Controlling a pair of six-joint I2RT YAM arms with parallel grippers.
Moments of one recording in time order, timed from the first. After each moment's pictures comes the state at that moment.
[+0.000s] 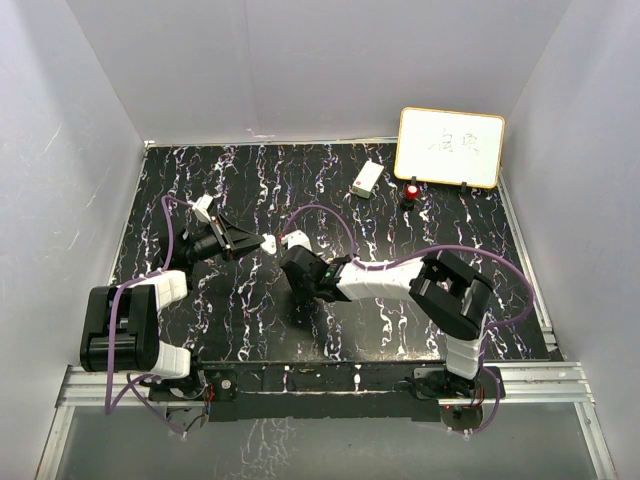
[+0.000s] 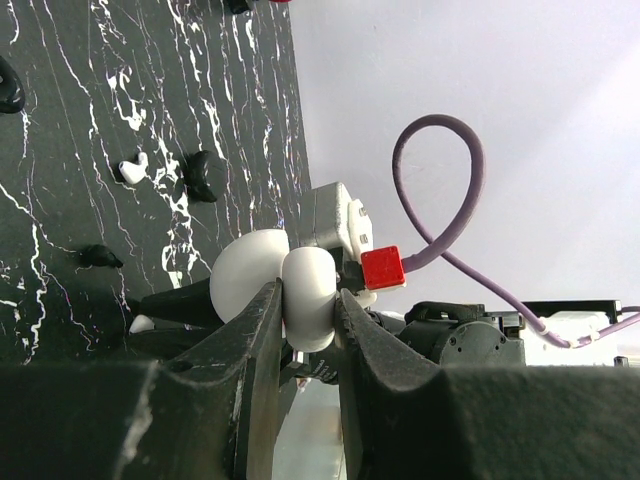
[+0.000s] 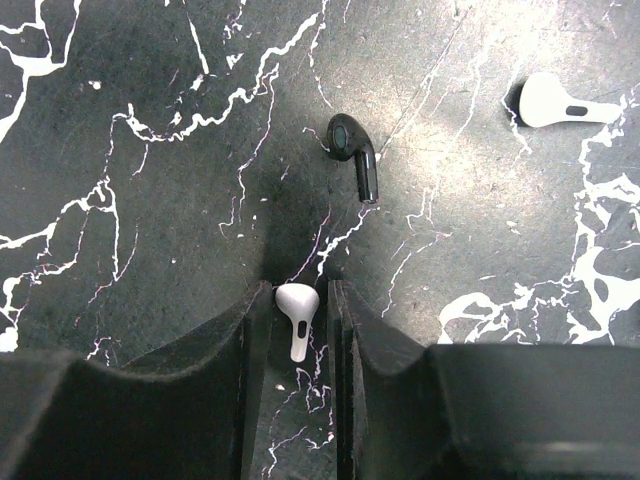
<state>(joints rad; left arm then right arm) 0.03 1.41 0.46 0.73 1.06 -1.15 1.04 1.85 1.12 -0.18 0.25 0.46</state>
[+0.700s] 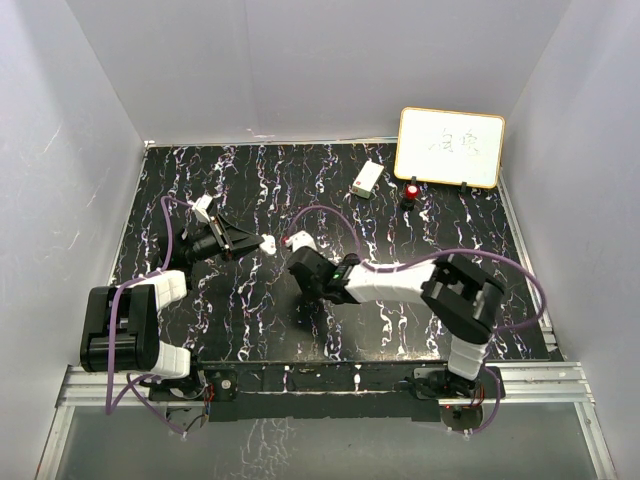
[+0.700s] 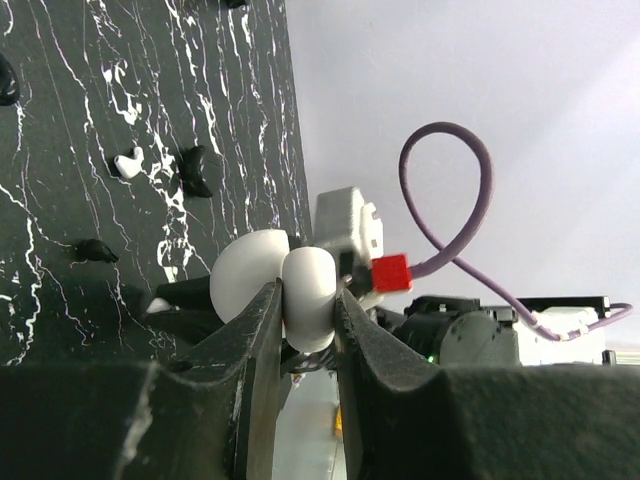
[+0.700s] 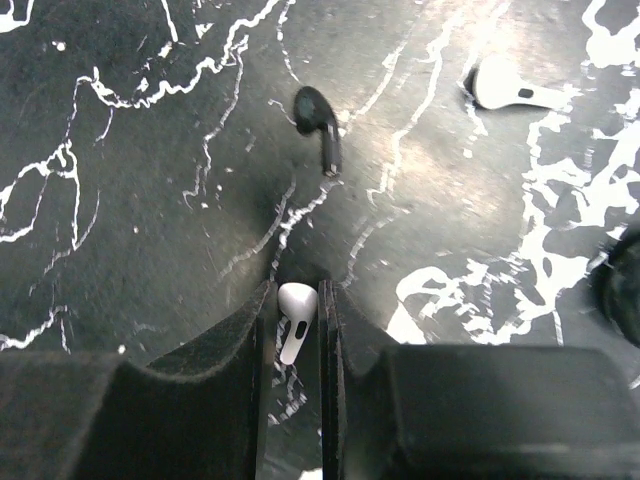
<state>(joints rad) 0.04 1.41 0.46 0.73 1.08 -1.16 1.04 1.82 1.09 -0.19 0.30 0.39</state>
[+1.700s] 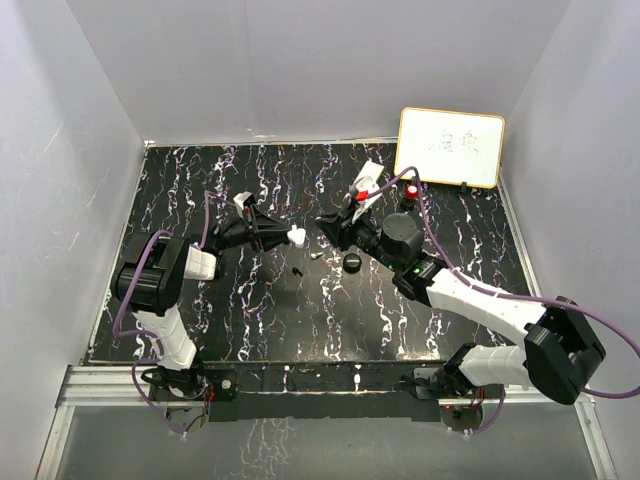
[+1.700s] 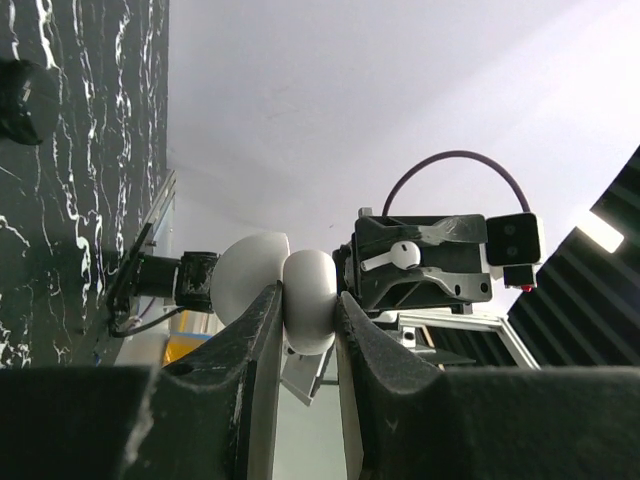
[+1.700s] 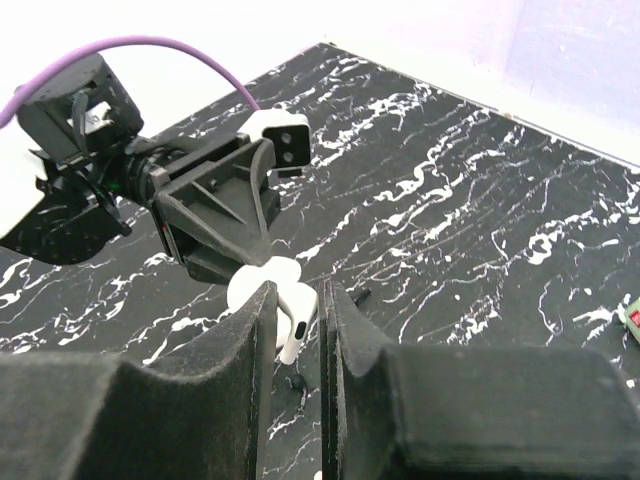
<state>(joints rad) -0.17 1.82 0.60 1.31 1.11 -1.87 0.75 1.24 0.74 0.50 -0.08 0.14</state>
